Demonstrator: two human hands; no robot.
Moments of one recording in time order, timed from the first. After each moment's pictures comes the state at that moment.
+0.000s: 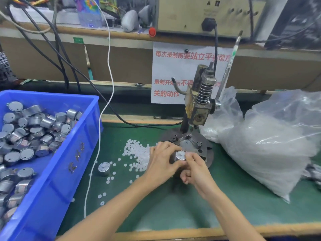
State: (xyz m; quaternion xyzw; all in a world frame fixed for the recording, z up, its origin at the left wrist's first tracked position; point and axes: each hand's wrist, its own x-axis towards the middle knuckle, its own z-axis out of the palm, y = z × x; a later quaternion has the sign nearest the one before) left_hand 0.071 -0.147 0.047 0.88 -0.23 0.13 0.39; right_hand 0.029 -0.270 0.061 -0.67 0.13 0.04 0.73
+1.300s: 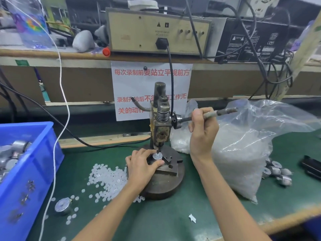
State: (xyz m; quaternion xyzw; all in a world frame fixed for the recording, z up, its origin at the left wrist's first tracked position) left_hand 0.128 -0.199 0.041 0.91 -0.14 0.15 0.35; right_hand 0.079 -0.326 0.172 -0.60 -0.07 -0.46 0.65
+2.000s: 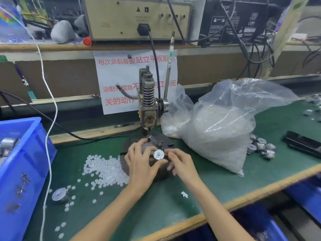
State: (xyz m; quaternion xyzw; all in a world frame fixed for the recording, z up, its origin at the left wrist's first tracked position) left_hand 0.070 -0.205 0.040 0.89 -0.20 0.21 0.34; right_hand 0.026 -0.338 0.049 -0.76 0.12 -0.12 0.63
